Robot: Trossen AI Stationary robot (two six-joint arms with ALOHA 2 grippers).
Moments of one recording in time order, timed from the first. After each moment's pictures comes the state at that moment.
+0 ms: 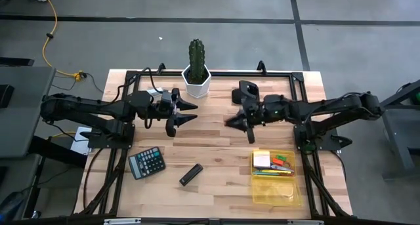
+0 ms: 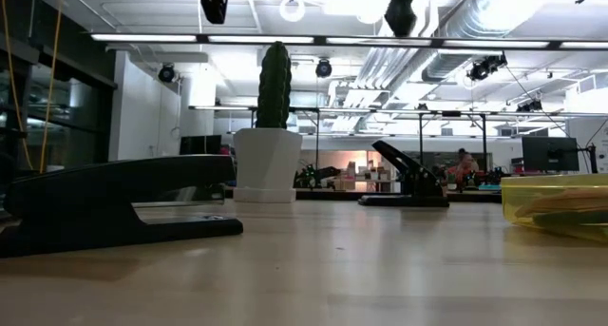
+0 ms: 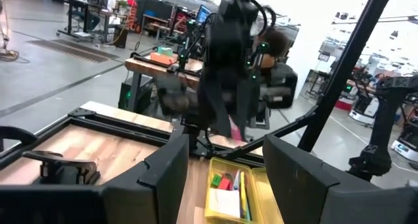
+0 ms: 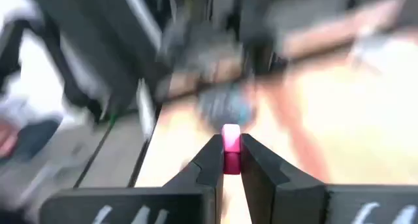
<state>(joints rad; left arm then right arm) 0.14 1.05 0.69 0.39 0.02 -0.27 0.03 1.20 0.85 0.17 -0.12 0.31</state>
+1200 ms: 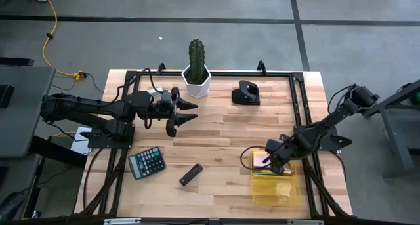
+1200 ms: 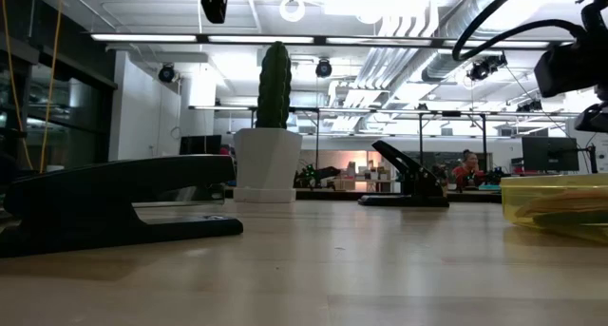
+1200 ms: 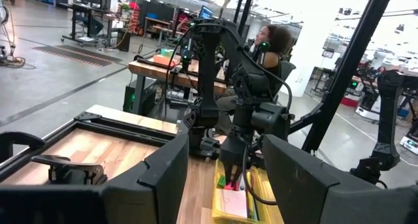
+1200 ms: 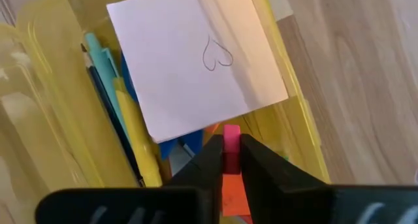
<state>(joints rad) 0.14 1.05 0.69 0.39 0.01 -0.23 0.59 1.20 0.60 -0.72 0.07 1.00</state>
